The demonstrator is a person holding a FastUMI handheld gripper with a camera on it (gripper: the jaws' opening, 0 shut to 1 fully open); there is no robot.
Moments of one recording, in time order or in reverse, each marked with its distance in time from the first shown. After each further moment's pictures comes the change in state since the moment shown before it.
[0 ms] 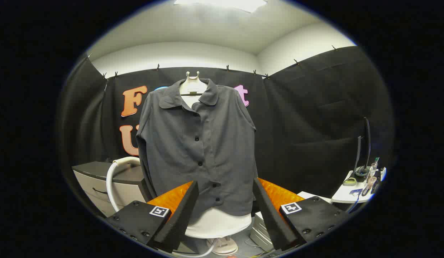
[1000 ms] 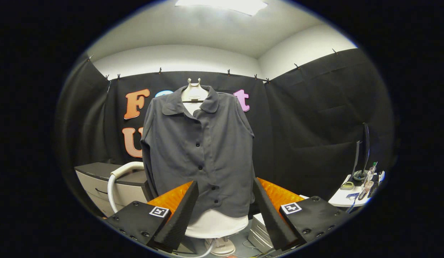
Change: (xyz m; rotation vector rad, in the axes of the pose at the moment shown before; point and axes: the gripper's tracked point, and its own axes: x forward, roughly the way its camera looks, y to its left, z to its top) arm -0.026 -0.005 0.028 -0.011 -0.040 0.019
